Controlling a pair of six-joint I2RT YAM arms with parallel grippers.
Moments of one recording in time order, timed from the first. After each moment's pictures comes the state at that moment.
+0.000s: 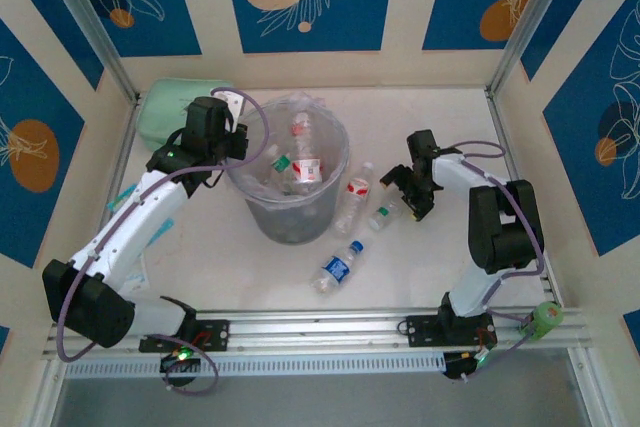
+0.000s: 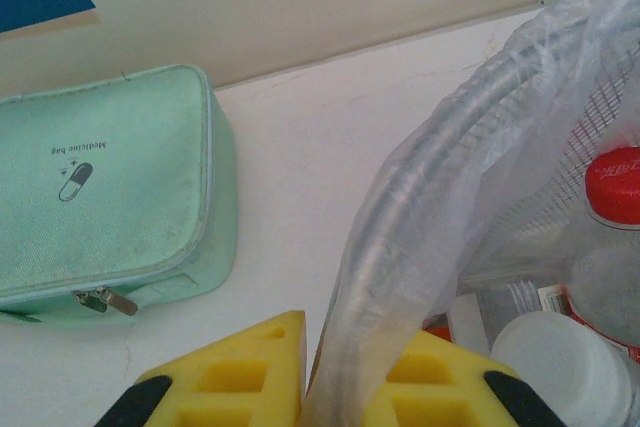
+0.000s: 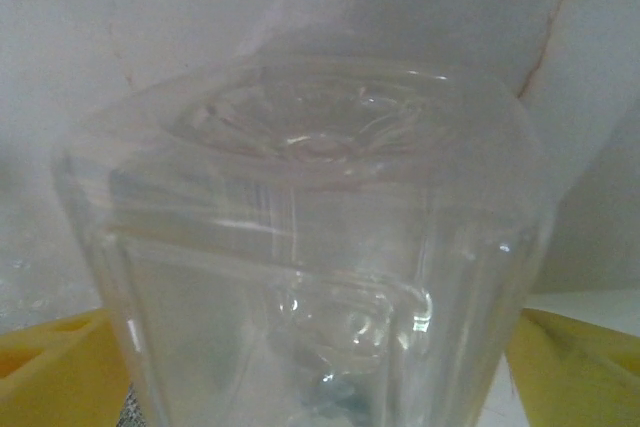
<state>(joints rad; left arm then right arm) -0.42 1.33 1.27 -0.53 -0.21 -0.02 0.16 1.70 1.05 -0.69 -0.17 1.00</state>
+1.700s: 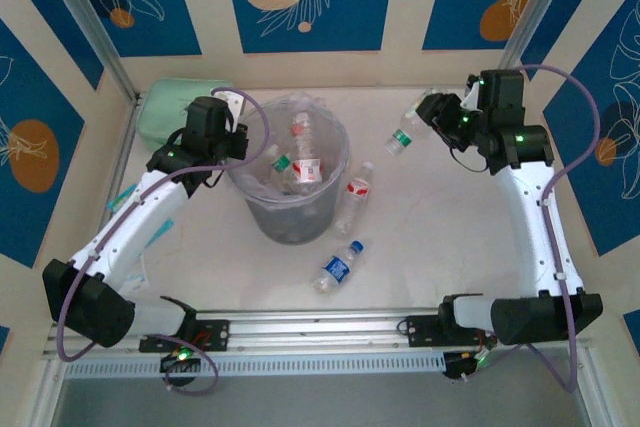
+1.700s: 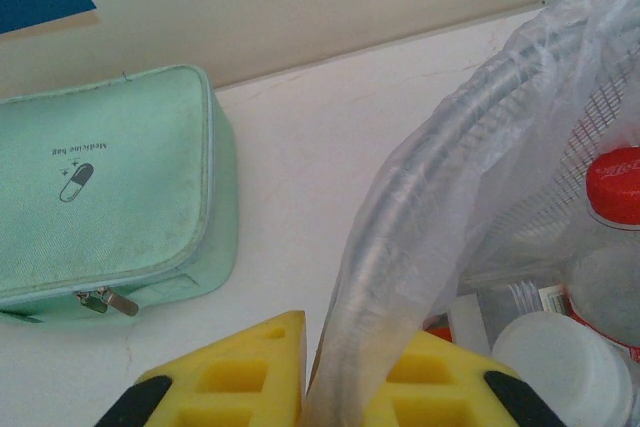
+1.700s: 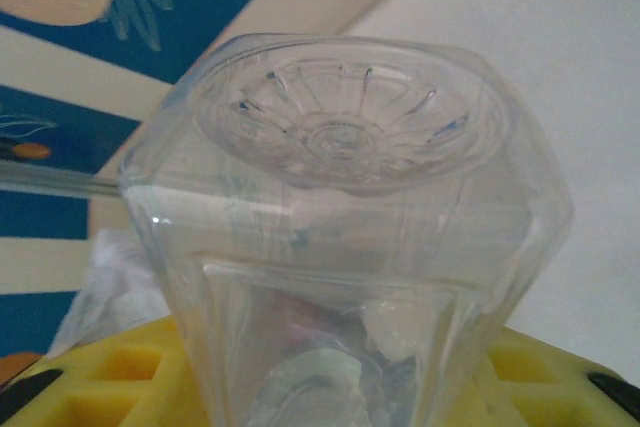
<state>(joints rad) -0.42 1.33 1.27 -0.53 -0.21 -0.02 0.07 1.27 1.57 -0.91 -0.34 0.73</state>
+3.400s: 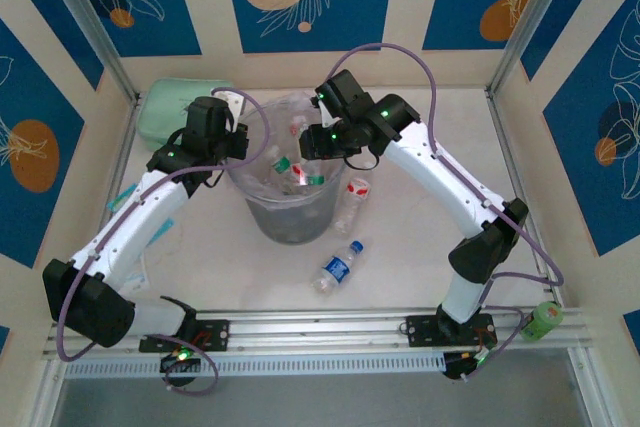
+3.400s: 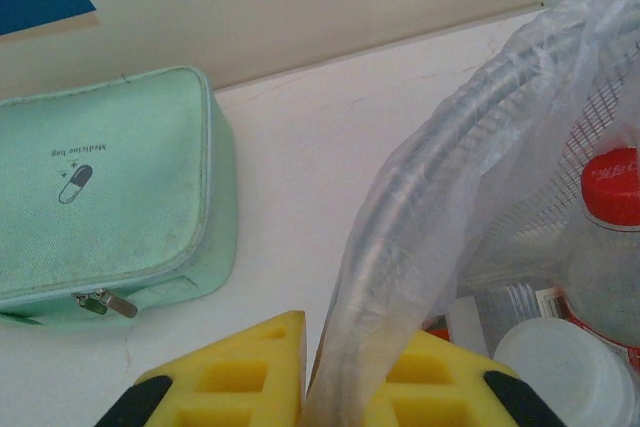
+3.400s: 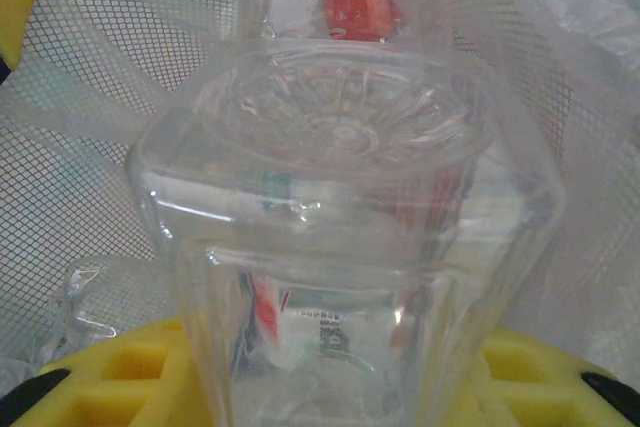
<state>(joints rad) -0.42 1.33 1.27 -0.53 -0.21 -0.02 0.73 1.74 1.97 -1.16 -0.06 0.47</state>
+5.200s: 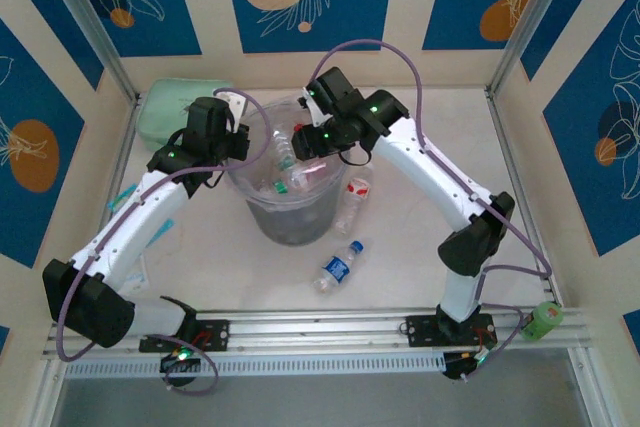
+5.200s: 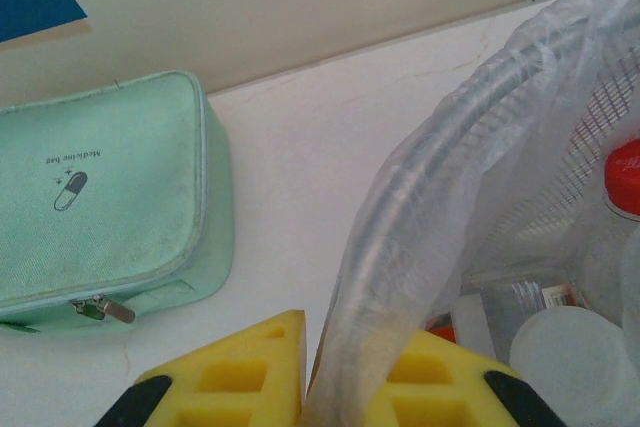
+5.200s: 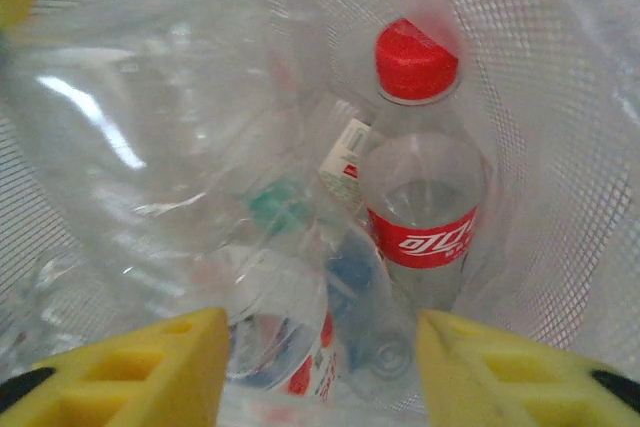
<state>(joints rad) -0.43 1.33 1.27 -0.52 -0.20 0.00 0.74 1.80 2.05 -1.17 -0.05 0.32</state>
